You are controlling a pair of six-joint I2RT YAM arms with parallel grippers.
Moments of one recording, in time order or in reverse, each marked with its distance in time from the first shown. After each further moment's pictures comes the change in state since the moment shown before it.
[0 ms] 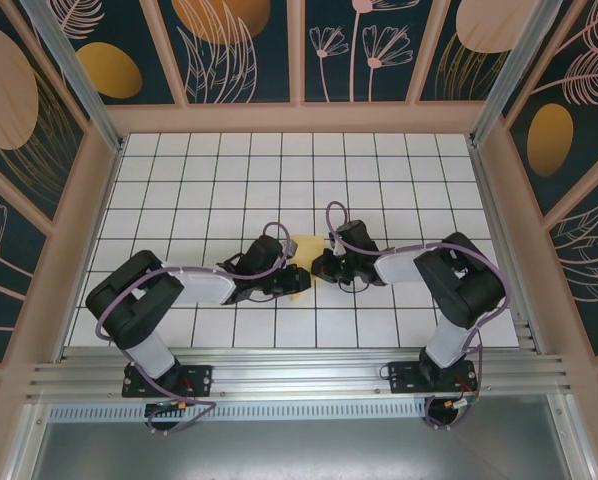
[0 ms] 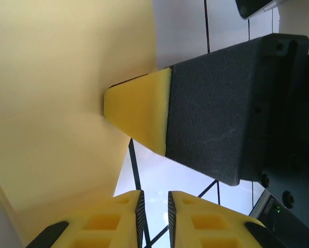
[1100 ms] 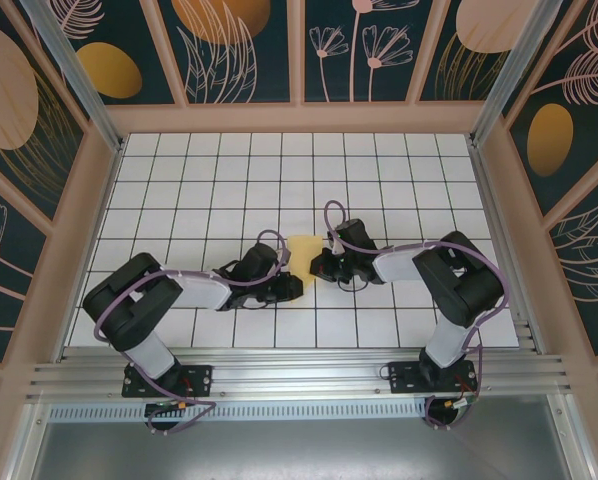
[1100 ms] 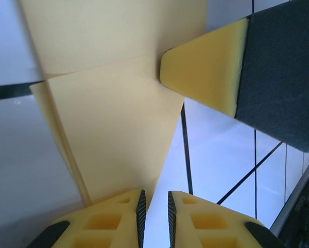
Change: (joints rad) left arm 0.000 -0.032 -0.084 -0.015 -0.045 0.033; right arm 0.002 0.012 0.021 -0.019 0.000 -0.019
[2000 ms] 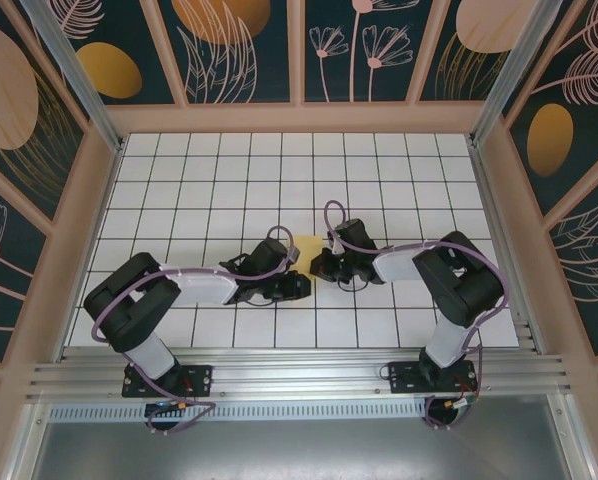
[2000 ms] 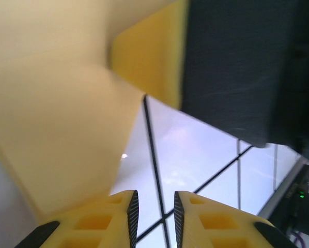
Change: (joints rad) left arm -0.032 0.013 0.113 -0.152 0.018 0.007; right arm 0.000 0.000 0.000 0.000 0.000 0.000
